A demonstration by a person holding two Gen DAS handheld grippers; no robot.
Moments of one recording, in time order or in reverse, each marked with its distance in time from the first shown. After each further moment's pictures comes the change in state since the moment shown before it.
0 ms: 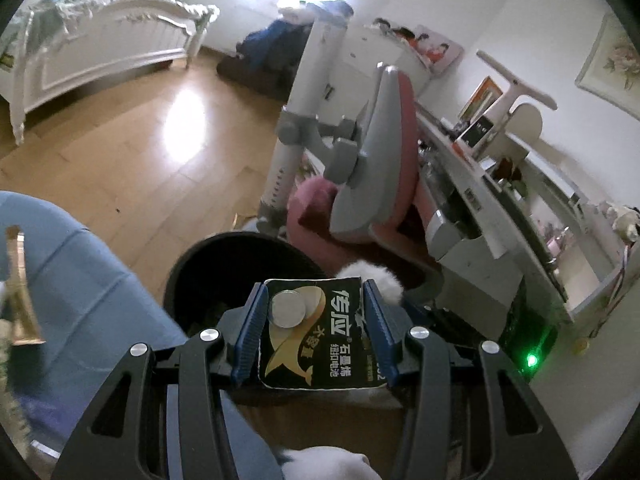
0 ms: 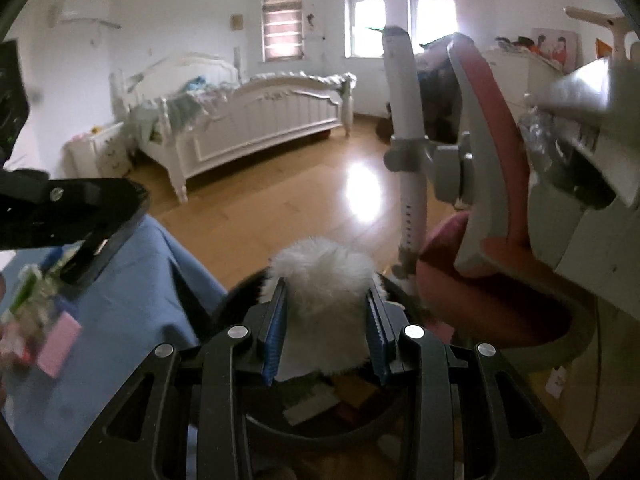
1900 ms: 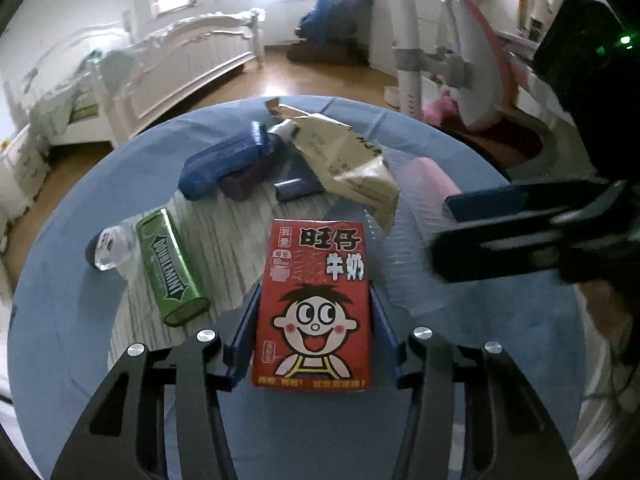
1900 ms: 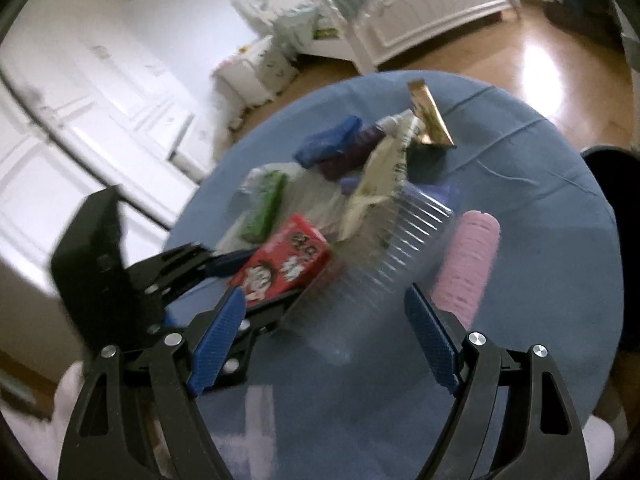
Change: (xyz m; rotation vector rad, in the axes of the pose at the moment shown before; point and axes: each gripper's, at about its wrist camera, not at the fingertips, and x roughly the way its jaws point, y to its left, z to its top) left arm -0.160 0.137 -0.142 0.238 0.085 0.475; right arm -0.019 0.264 -0.014 0.013 0.457 0.629
